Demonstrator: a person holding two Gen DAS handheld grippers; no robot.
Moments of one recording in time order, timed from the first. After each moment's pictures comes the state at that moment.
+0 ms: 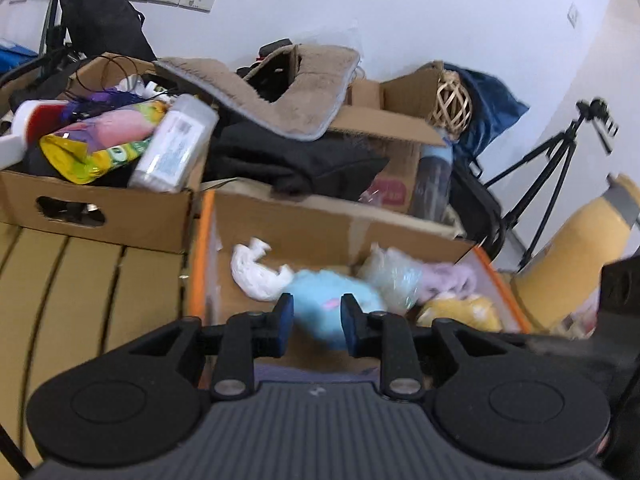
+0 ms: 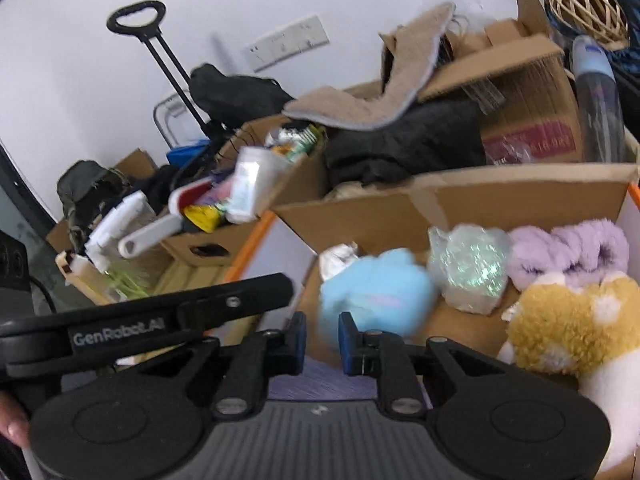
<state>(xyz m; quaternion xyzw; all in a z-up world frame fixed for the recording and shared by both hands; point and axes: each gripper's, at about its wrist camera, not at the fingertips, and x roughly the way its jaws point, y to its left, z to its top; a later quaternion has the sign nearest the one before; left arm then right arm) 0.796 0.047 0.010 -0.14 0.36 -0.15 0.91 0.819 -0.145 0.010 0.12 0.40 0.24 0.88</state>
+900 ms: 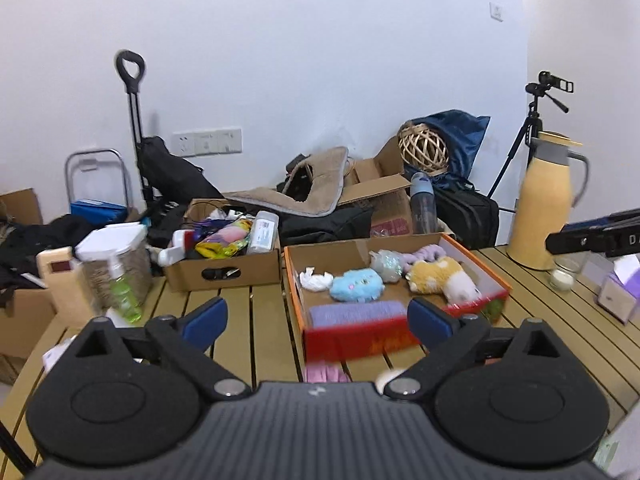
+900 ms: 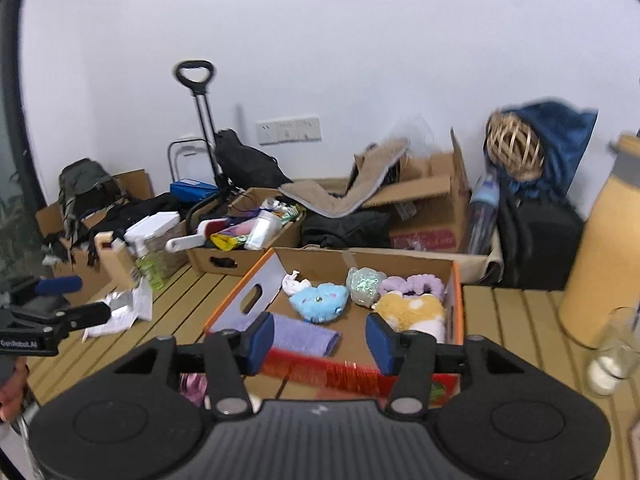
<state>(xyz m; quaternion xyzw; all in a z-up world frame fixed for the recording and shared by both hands) 0.487 0.054 0.113 0.03 0.20 -0.07 0.98 0.575 -0.239 0.144 0.01 0.26 0.19 0.95</state>
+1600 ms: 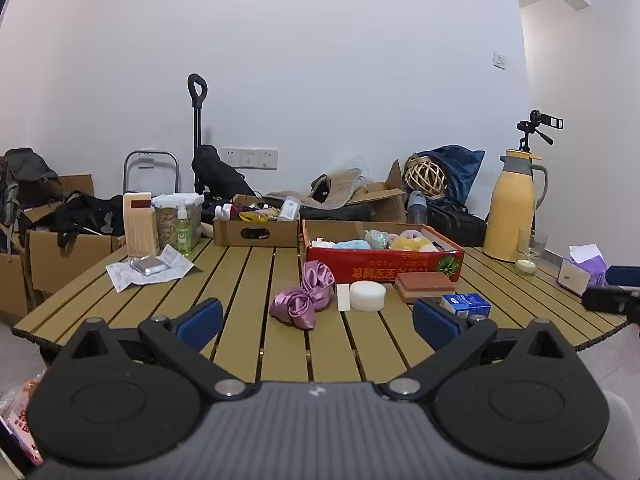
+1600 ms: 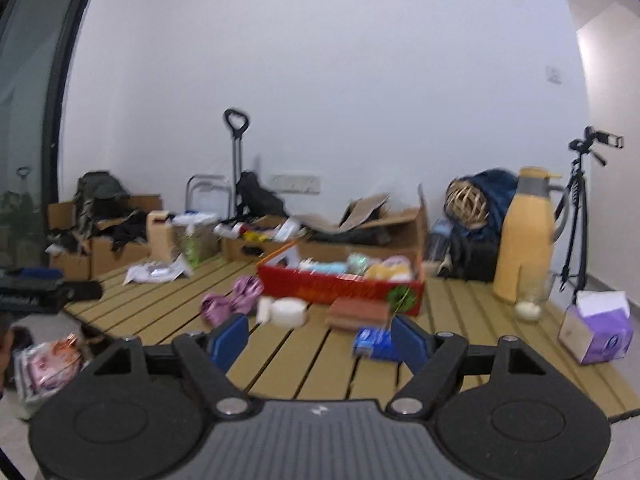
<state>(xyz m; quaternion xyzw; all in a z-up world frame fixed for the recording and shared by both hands) 0.251 0.052 0.049 -0.02 0.13 -0.02 0.99 0.256 -0.243 0.066 -0.04 0.14 0.15 0.98</state>
